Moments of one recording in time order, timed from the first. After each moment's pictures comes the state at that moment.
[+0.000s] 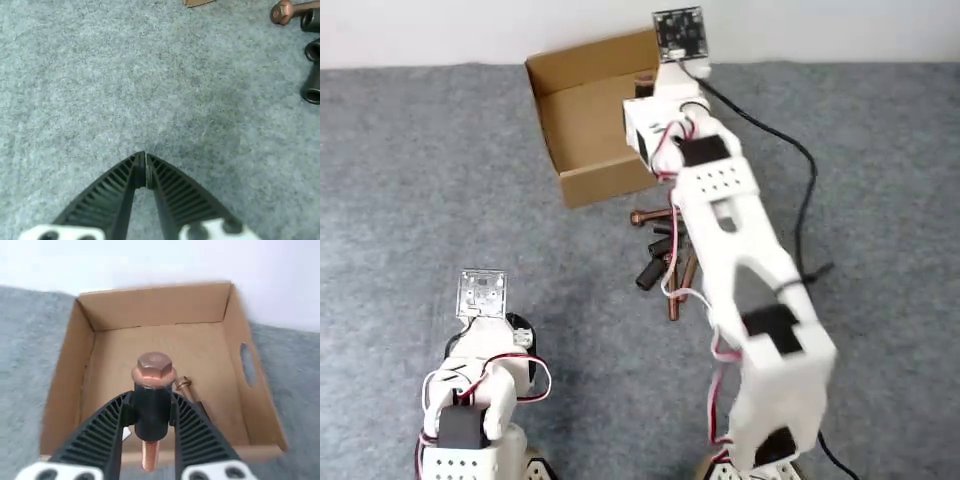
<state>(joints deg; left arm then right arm) -2.6 -102.9 96.8 67.0 8.1 -20.2 24.6 -21.5 35.5 -6.2</state>
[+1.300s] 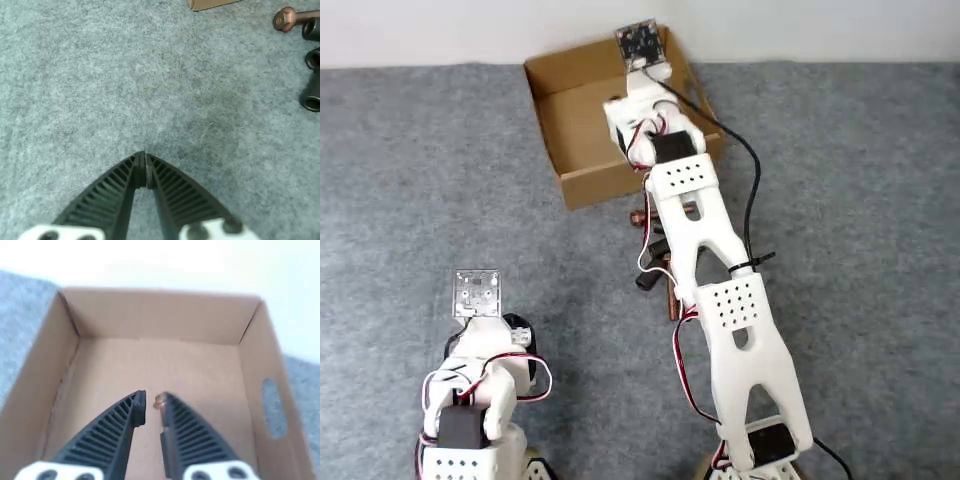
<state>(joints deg) -2.6 -102.9 96.8 67.0 11.0 -21.1 66.8 -77.2 47.6 1.5</state>
